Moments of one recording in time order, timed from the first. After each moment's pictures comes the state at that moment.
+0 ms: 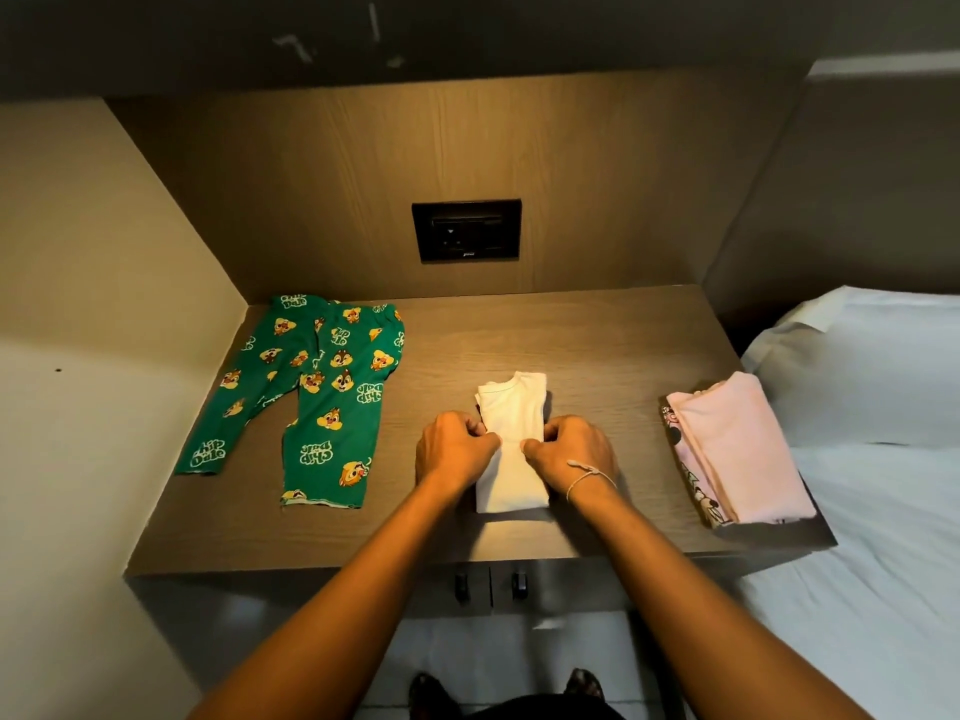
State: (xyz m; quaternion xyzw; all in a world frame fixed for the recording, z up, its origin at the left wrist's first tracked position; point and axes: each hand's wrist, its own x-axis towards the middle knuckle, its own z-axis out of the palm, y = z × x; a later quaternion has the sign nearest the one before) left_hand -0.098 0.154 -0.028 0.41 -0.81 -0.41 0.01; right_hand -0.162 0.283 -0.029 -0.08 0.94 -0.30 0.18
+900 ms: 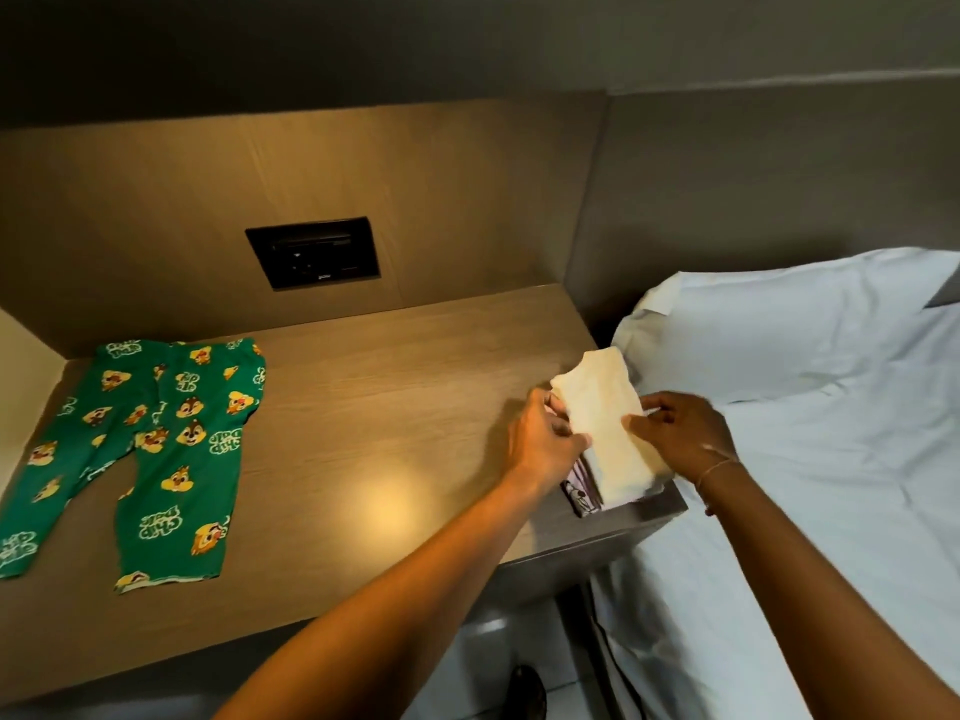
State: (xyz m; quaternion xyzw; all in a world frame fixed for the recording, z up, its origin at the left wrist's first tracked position) left_hand -0.192 0.349 0.007 0.21 -0.75 -0.63 -0.03; right_hand -0.244 0.509 0.030 0.03 0.93 -0.33 0.12
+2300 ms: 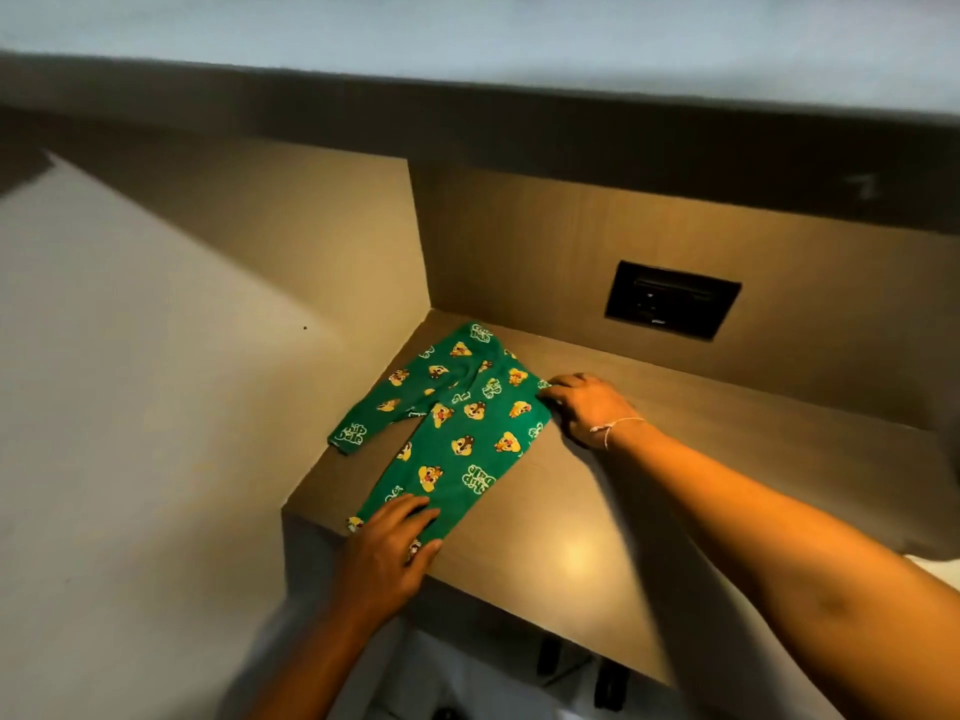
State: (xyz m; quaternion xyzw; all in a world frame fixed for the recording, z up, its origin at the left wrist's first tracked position) left_hand 0.118 0.044 -0.059 0.30 -0.92 -0.18 0.16; right_hand -0.233 0.084 -0.030 -0.63 0.78 -0.05 0.02
